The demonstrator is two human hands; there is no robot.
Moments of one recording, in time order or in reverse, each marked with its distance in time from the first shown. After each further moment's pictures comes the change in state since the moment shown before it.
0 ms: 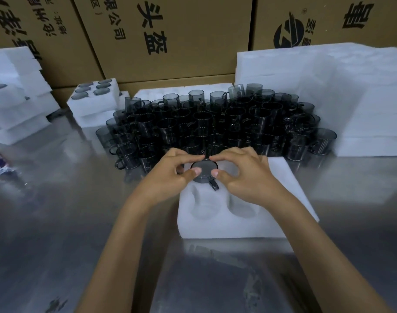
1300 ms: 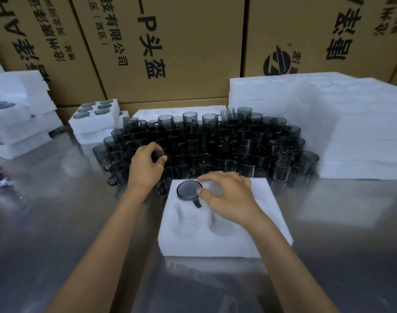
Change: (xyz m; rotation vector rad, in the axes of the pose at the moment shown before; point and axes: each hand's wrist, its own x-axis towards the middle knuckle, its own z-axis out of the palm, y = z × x) left_hand 0.060 -0.020 -0.009 0.194 0.520 -0.108; right_hand 0.000 0.006 0.003 0.057 0.005 0.034
